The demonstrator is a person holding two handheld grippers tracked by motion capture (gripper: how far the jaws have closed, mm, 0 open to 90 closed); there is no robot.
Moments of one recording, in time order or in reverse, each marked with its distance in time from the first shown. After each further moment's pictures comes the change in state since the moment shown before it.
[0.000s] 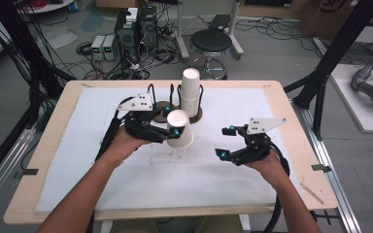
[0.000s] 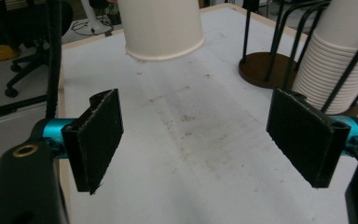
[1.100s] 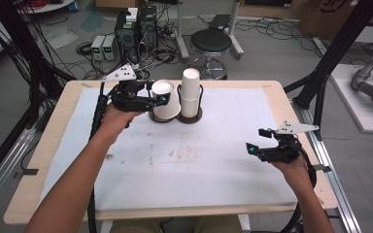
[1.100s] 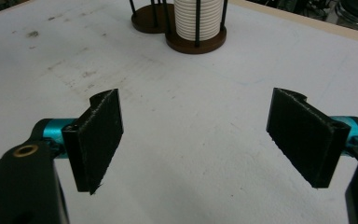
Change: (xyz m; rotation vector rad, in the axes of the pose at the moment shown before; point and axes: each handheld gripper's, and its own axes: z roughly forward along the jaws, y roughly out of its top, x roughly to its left) left arm 0.053 0.027 -0.028 -0.074 0.203 -0.069; right arm -0.028 -0.045 -0.064 0.086 -0.346 0.177
